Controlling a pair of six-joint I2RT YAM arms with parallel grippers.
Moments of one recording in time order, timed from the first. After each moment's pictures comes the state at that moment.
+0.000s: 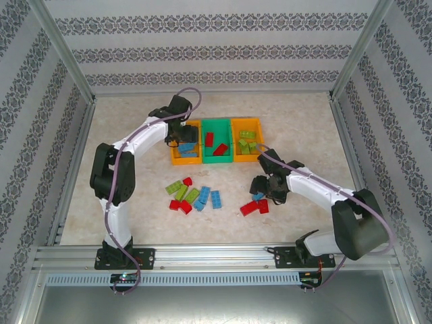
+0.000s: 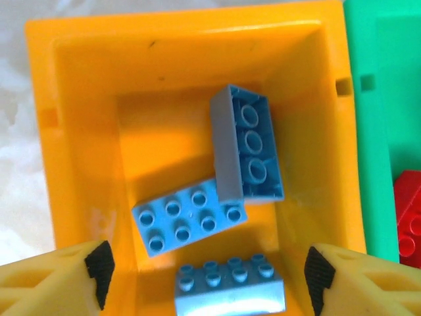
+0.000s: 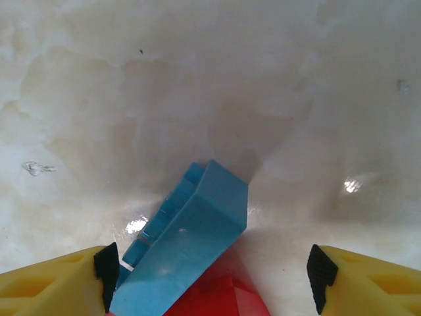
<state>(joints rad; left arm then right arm) -0.35 1.96 1.59 -0.74 -0.03 -0.35 0.45 1.39 0.74 -0.73 -0.05 0.78</state>
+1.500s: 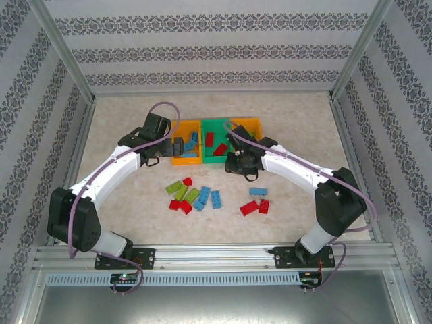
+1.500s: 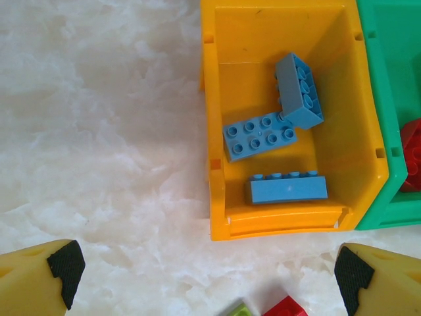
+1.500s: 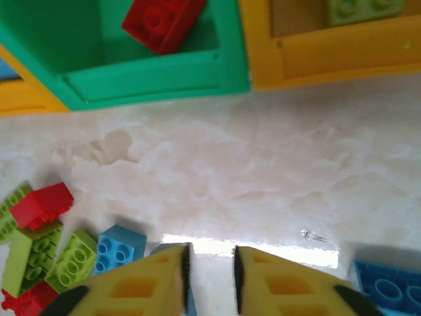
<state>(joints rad) -0.35 1.45 1.14 -0.64 -0.16 -0.35 0.64 1.63 1.19 -0.74 -0.05 0.74</state>
